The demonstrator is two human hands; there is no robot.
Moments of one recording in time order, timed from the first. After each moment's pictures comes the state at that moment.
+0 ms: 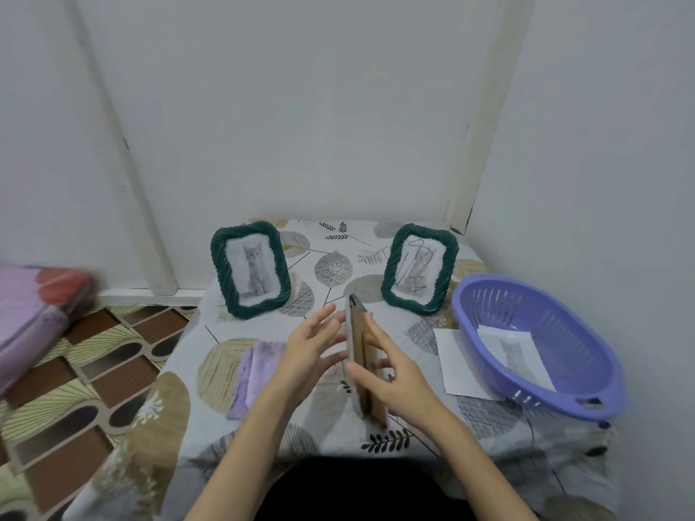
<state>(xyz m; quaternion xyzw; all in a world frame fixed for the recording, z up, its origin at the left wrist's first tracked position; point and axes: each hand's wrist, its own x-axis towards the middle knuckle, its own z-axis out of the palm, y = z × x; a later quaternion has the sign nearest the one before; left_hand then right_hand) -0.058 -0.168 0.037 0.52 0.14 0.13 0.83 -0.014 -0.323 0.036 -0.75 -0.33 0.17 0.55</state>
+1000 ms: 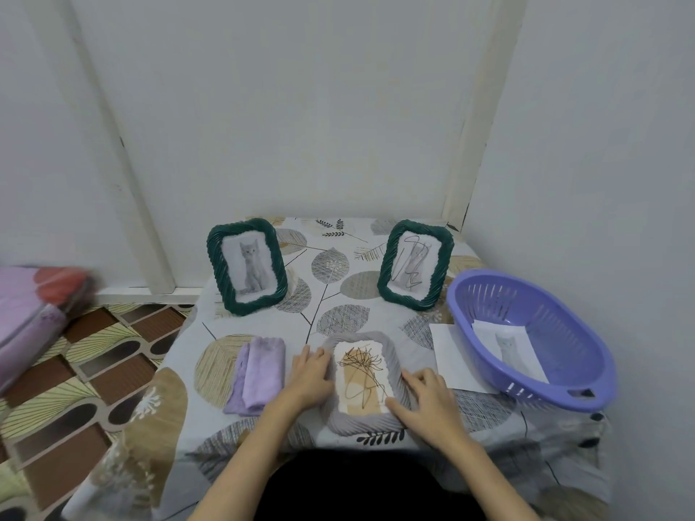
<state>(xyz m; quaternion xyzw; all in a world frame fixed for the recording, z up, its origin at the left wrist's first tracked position) -0.040 -0.160 -0.032 0.96 0.17 -0.07 0.23 0.023 -0.371 -0.048 -0.95 -0.25 0.06 0.19</state>
